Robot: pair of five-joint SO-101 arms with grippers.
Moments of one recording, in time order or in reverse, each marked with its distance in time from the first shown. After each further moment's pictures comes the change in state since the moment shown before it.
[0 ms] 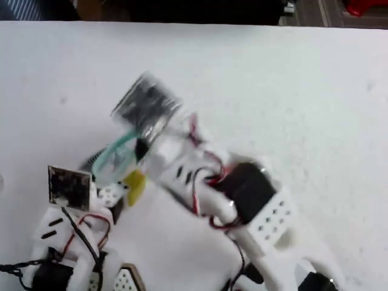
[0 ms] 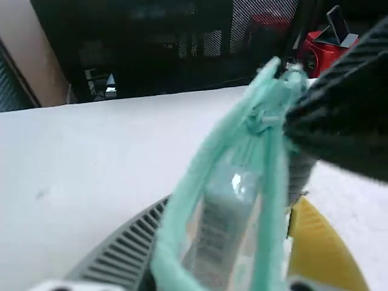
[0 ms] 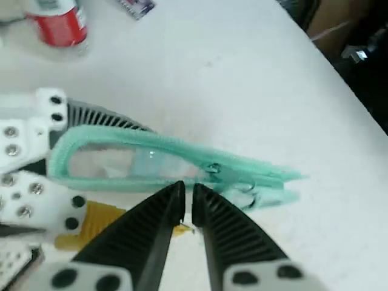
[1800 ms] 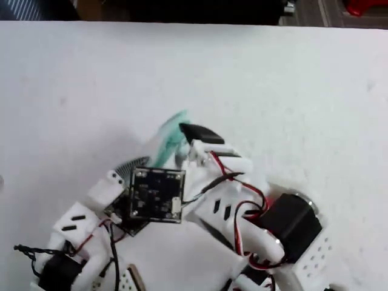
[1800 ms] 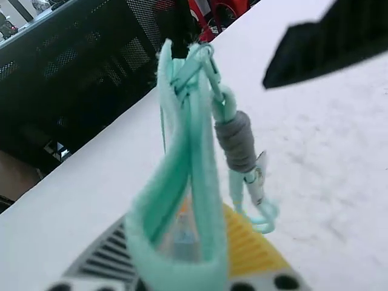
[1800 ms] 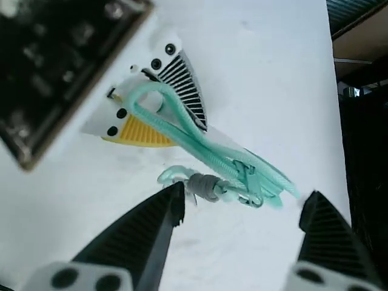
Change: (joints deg) left arm 14.8 -0.1 4.7 -1.6 -25.1; right arm 3.3 -11.4 -2.2 16.7 28.2
